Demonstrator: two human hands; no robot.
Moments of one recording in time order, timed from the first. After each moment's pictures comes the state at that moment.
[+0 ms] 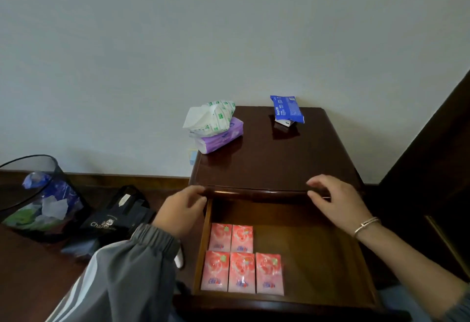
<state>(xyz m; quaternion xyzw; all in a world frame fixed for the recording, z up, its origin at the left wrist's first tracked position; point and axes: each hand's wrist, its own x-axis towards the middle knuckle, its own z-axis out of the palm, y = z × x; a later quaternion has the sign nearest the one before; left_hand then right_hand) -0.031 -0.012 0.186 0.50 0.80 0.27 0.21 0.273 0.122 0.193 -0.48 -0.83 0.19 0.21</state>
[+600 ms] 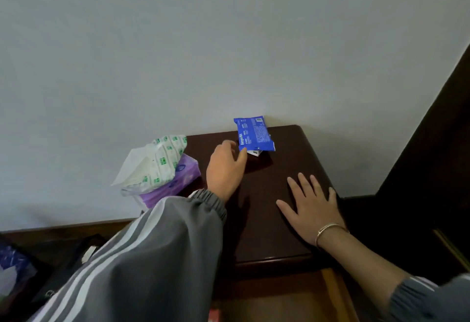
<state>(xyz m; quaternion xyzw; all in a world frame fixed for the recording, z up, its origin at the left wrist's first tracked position) 0.060 0.285 0.189 0.53 0.74 0.40 0.11 0.263 0.269 0.125 -0.60 -0.79 0.07 0.04</state>
